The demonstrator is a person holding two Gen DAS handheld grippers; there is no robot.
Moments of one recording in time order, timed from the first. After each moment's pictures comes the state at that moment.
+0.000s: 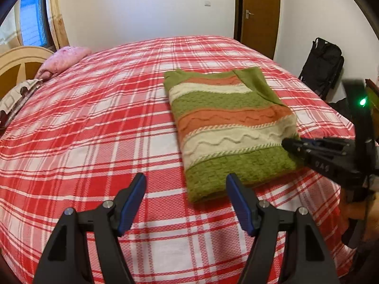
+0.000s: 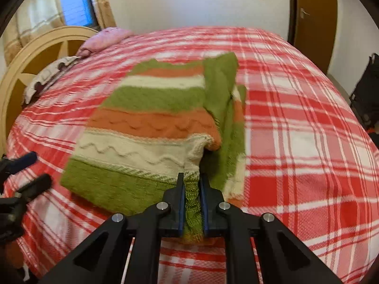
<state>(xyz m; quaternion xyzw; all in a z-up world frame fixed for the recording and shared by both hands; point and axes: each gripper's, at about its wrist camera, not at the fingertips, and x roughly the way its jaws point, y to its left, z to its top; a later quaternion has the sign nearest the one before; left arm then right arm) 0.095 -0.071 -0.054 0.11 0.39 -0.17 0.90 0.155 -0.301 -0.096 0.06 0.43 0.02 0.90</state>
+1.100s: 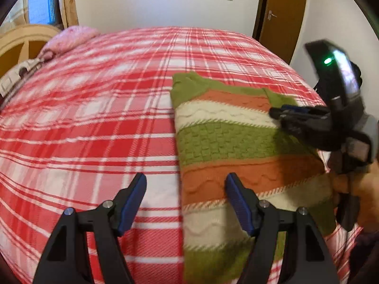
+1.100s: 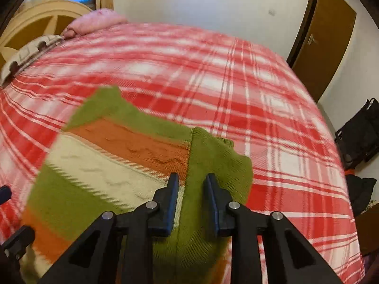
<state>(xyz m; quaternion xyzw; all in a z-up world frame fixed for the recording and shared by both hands) 0.192 -0.098 -0.070 0.05 0.43 -0.14 0.89 0.323 -0.274 -0.075 -0.07 0.43 -0.02 0.90</state>
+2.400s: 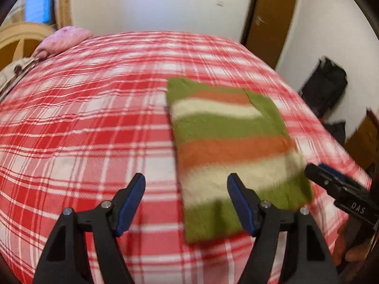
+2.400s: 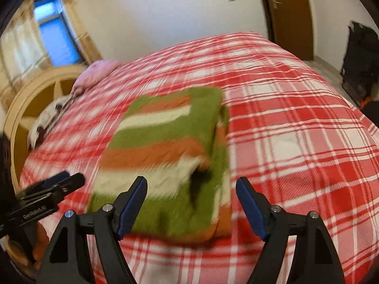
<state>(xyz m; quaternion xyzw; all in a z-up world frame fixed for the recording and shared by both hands) 0.160 -0.069 -0.043 0.03 0.42 -0.18 0.89 0.152 -0.321 -0.046 0.16 0.38 -0.01 0.91</state>
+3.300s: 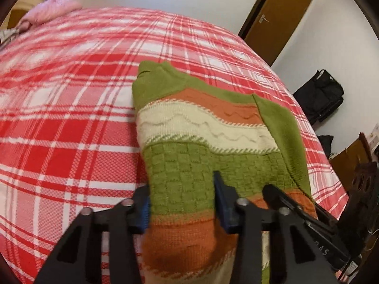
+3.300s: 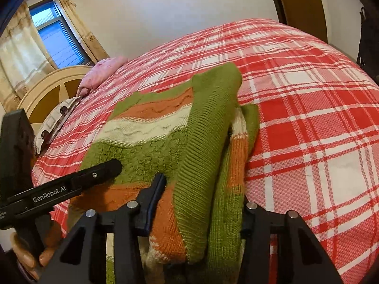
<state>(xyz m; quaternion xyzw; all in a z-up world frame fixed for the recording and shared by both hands) 0.238 -0.122 -0.091 -0.03 0.47 -0.22 0.86 0.228 -0.314 -0.104 0.16 0.39 0.04 0.91</state>
